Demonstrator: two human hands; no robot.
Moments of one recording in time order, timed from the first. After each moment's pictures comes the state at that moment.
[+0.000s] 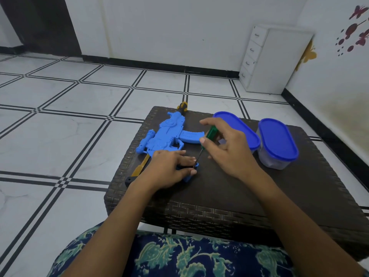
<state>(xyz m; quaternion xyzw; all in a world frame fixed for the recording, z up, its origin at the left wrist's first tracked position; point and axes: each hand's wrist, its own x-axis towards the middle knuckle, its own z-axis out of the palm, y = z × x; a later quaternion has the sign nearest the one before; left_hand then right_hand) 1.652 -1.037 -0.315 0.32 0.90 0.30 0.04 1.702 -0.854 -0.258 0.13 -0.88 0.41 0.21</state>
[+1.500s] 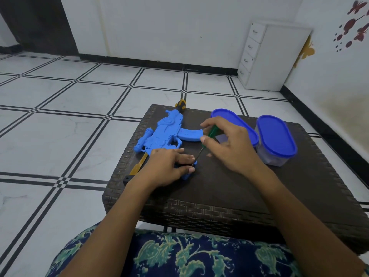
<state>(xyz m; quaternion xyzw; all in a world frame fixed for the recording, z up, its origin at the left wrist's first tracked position) 1.650 -1.037 -0.316 0.32 0.90 0.31 0.04 1.702 -0.846 -0.254 0.12 -0.89 0.40 0.20</state>
